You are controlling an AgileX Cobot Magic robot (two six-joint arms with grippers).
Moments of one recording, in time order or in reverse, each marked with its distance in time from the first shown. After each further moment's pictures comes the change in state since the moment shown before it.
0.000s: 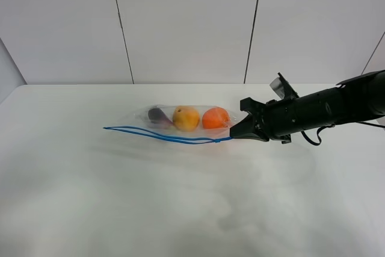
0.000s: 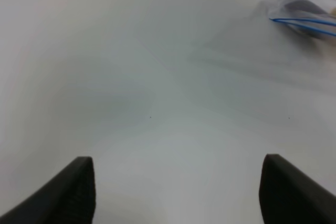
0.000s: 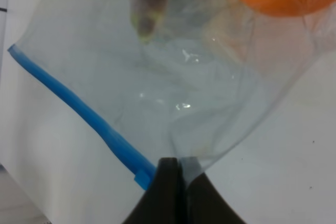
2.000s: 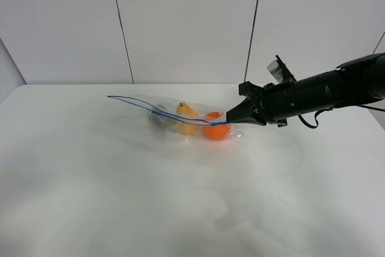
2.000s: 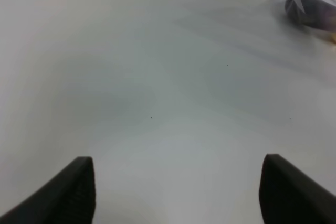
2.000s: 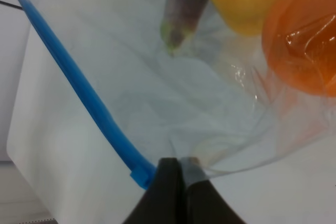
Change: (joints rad) left arm 0.000 0.000 0.000 0.003 0.000 0.000; right arm 0.000 0.000 -0.095 -0.039 0.047 0.018
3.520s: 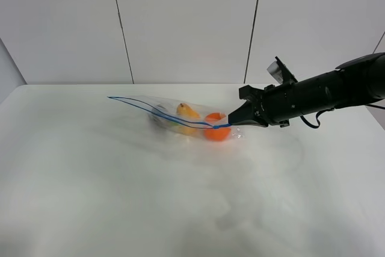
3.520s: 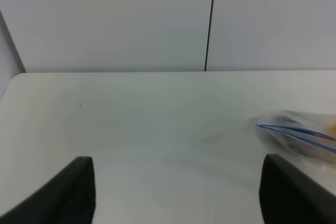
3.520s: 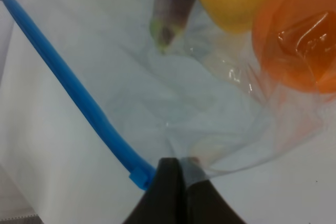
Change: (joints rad) left arm 0.000 0.650 -0.365 0.000 -0.403 0.090; right arm 0.000 0.000 0.000 -0.041 -0.019 0.000
